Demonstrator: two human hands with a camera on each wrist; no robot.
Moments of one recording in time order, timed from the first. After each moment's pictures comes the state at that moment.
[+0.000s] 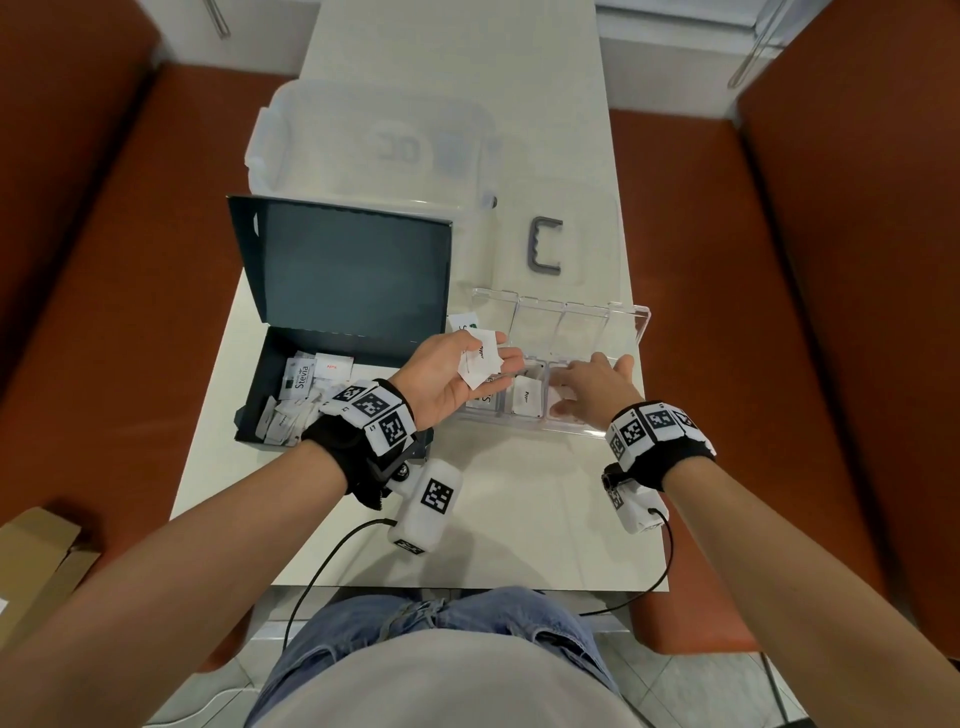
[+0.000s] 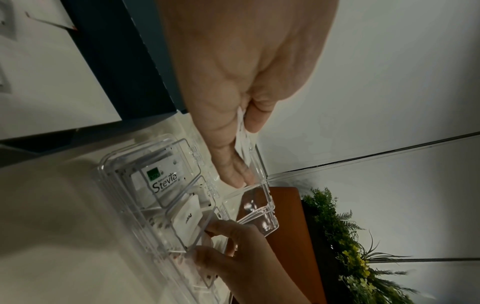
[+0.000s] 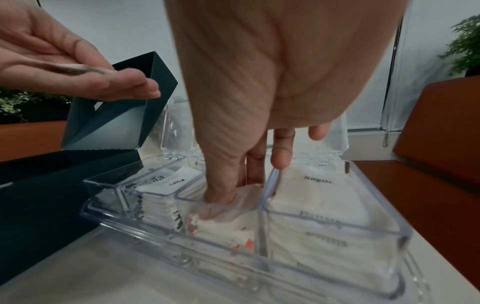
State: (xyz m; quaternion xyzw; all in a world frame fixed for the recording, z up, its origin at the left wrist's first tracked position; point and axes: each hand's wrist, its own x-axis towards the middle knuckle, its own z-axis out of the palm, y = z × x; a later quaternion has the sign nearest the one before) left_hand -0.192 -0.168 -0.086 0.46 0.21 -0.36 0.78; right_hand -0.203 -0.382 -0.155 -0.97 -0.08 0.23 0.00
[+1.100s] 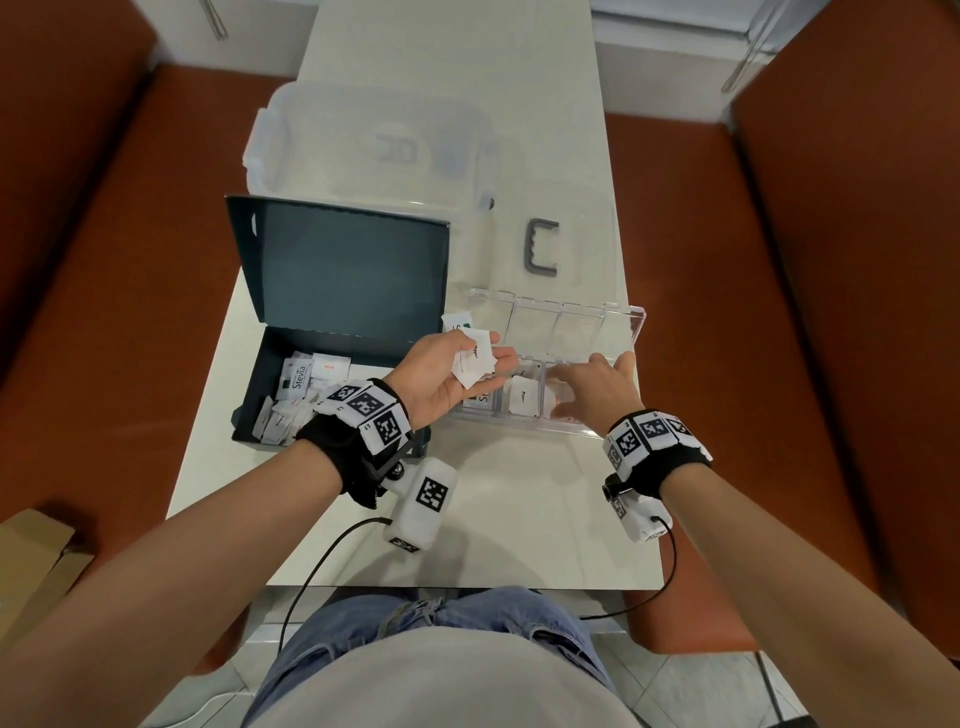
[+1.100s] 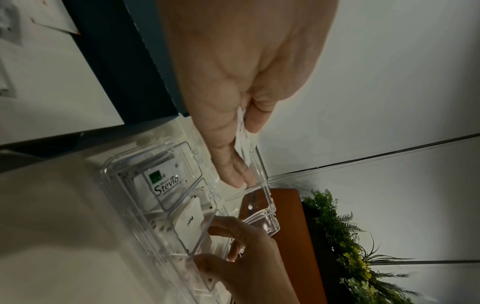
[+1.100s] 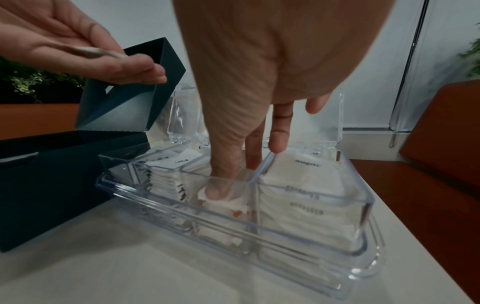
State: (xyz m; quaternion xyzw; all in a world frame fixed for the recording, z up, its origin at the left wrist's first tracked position) left_hand -0.192 -0.165 -0.088 0.47 0.21 -0.36 0.78; right_hand -0.208 -0.385 -0.161 -0.98 -0.06 0.18 -0.02
